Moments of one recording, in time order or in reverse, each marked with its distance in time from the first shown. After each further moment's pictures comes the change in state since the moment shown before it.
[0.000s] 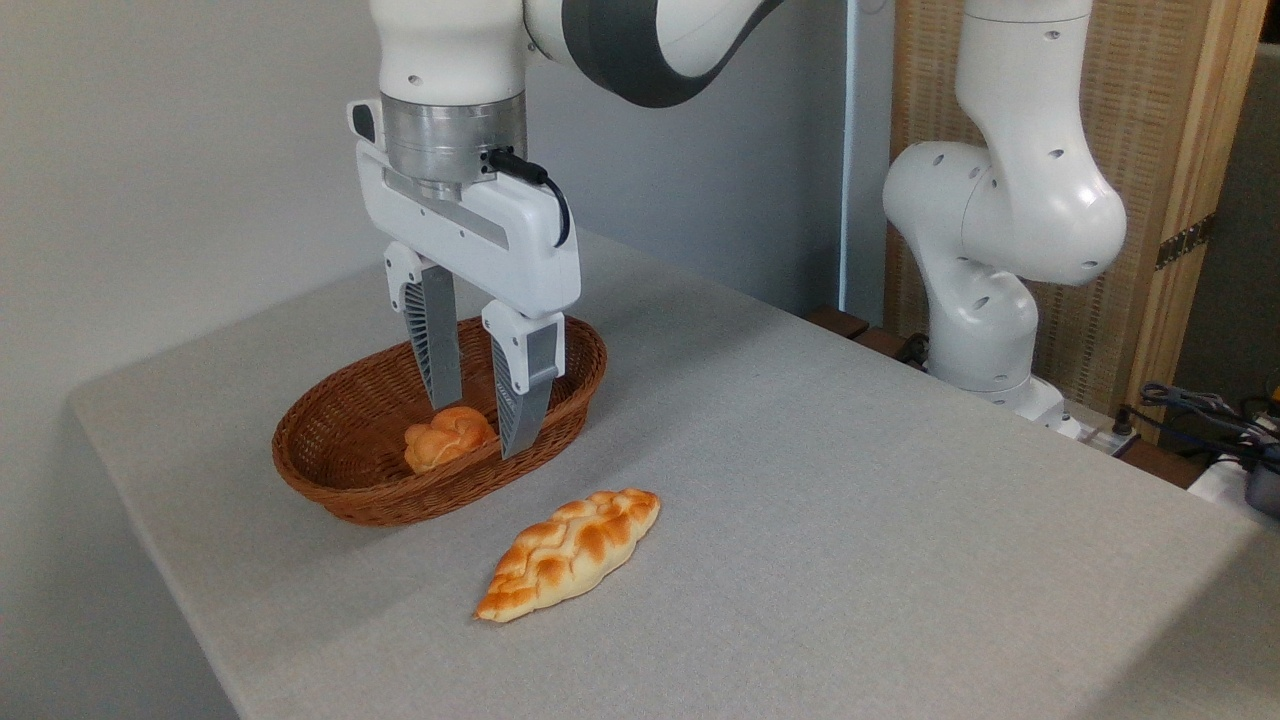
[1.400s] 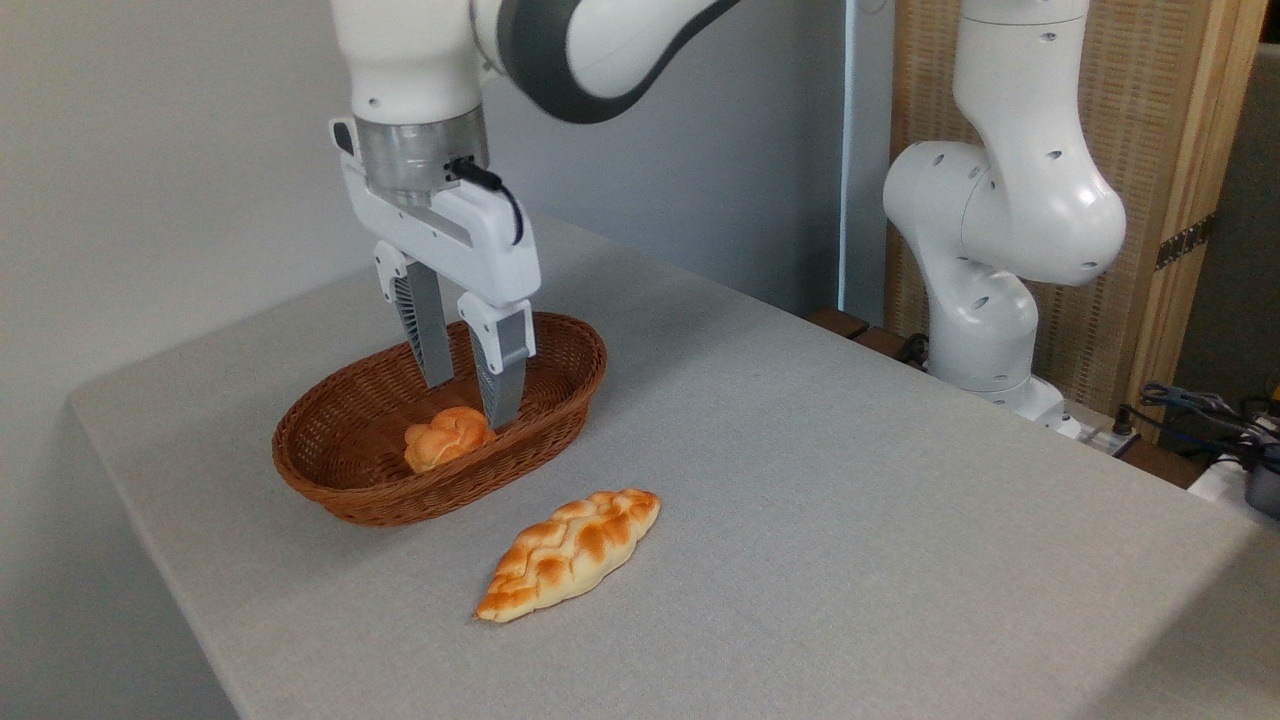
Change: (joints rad) arm -0.011 0.032 -0.141 -0.022 -0.001 -0.024 -0.134
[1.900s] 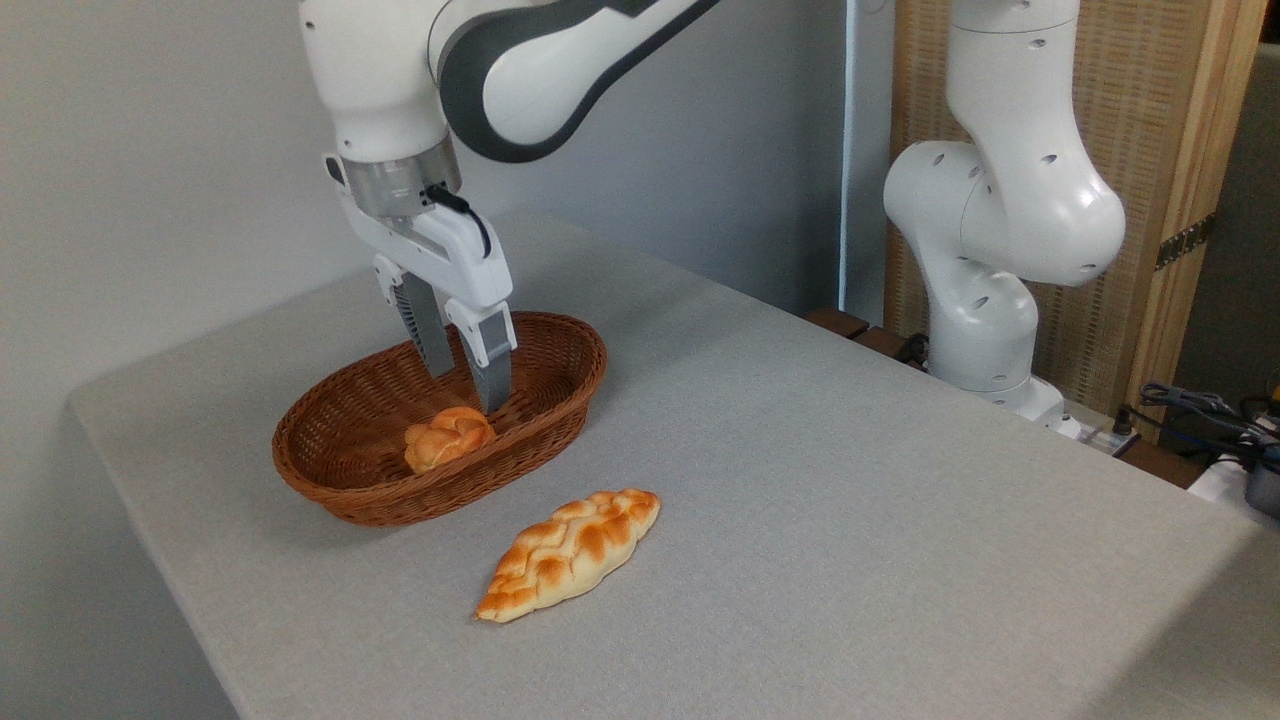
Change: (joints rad) arm -0.014 0.080 -0.139 -0.011 0.000 0.006 -0.143
